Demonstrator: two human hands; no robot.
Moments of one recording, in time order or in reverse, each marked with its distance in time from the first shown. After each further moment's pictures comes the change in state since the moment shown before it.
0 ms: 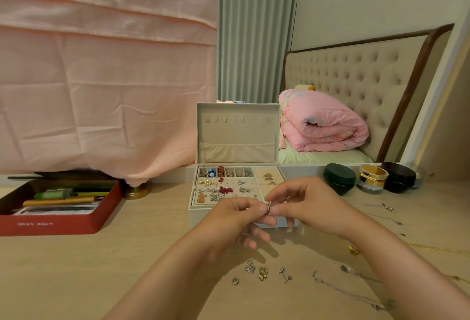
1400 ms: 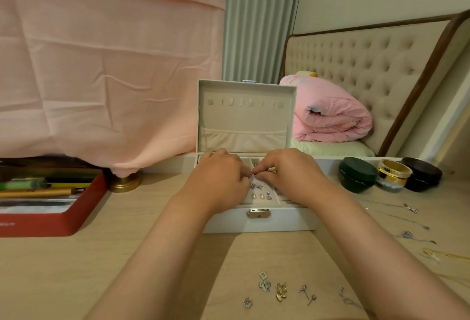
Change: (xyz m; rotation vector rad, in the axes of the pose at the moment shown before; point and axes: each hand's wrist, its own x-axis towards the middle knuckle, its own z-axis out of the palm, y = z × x) left_hand 0.071 0.025 -0.063 1.484 0.289 0.381; right_hand 0.104 0.017 0.030 -0.825 0.117 -0.059
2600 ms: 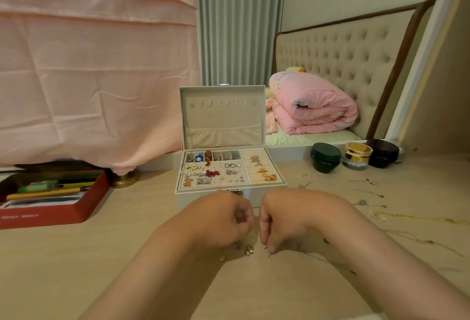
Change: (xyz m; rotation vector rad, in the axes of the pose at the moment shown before) left_hand -0.076 0.063 -0.001 -0.259 -0.320 0.071; right_hand -0.106 -0.009 -0.037 0.040 -0.706 0.001
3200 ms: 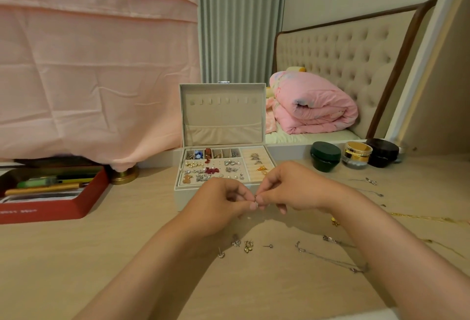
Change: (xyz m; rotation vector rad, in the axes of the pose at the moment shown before) left_hand 0.004 -0.002 0.008 -0.662 0.222 -0.080; right_hand 0.002 0.022 -0.010 0.562 0.326 -0.091
